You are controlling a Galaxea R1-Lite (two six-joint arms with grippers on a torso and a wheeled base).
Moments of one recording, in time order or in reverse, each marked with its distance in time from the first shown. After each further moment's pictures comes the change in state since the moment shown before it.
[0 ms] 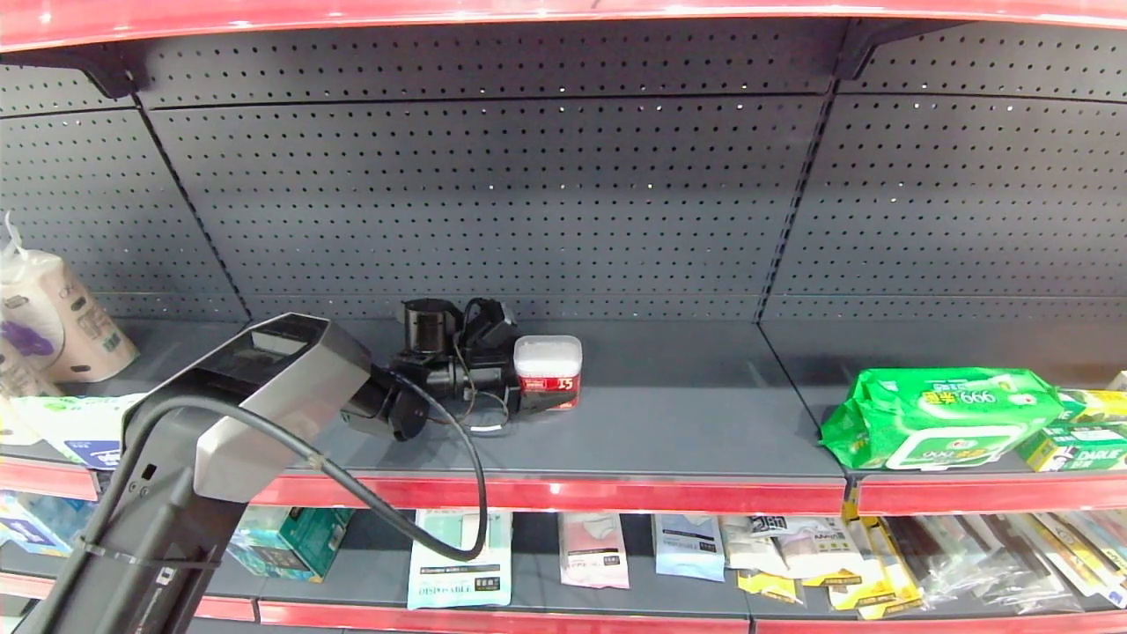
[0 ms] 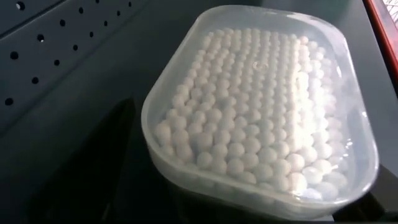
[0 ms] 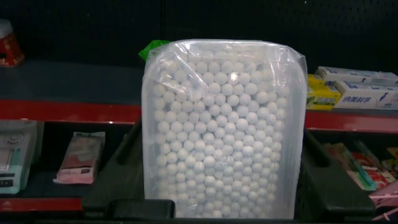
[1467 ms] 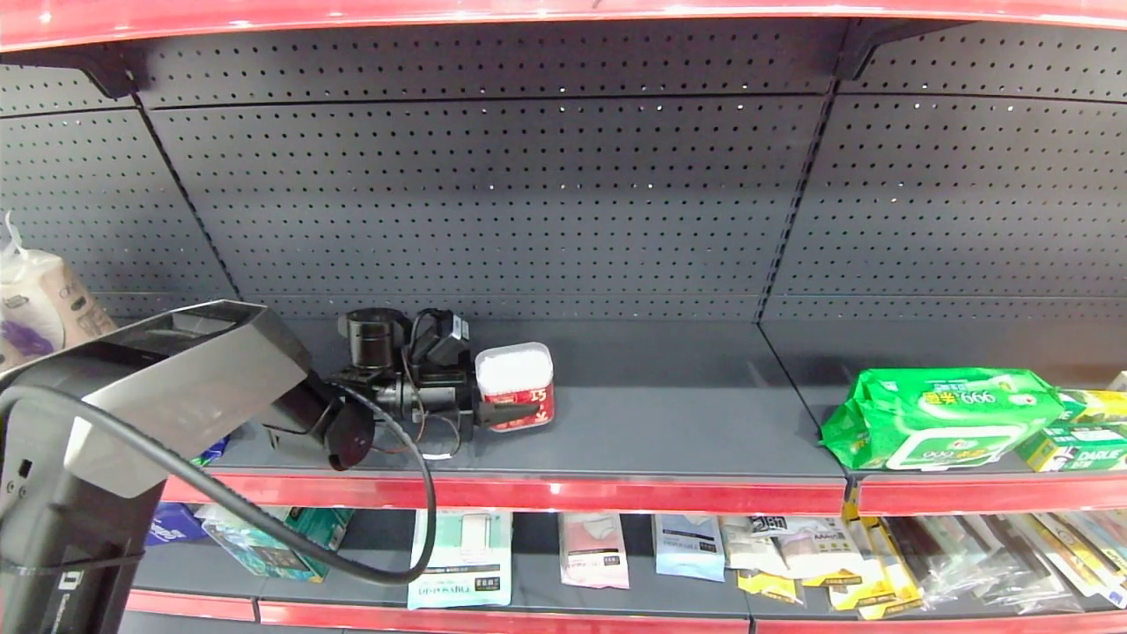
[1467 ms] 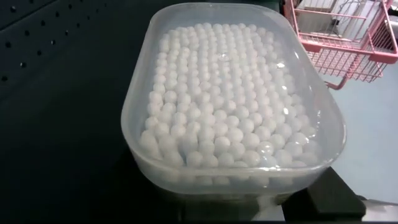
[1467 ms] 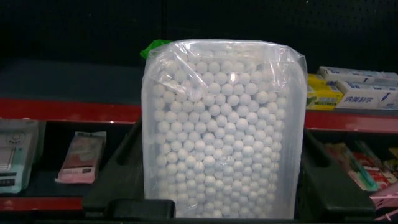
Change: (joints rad) left arm 0.060 -0.194 0.402 -0.188 -0.172 0.013; right arm 0.000 0.000 0.001 0.000 0.003 0.003
